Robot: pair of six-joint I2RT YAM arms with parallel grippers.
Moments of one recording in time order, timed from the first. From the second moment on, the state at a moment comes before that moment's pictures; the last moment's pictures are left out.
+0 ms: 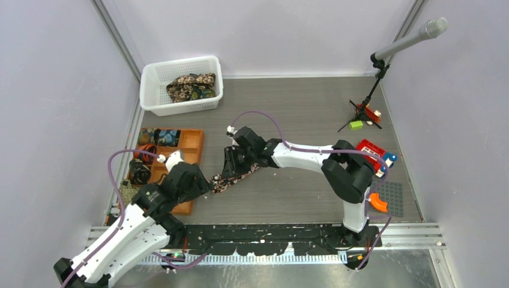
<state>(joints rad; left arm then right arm) -0.66 0.64 0.62 -0.92 -0.31 -0.98 0.95 1.88 1.26 -0.16 -0.34 0.72</state>
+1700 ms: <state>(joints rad) -0.44 0.74 0.36 -0.48 0.00 -0.89 0.94 2.01 1.33 -0.23 -0.33 0.65</state>
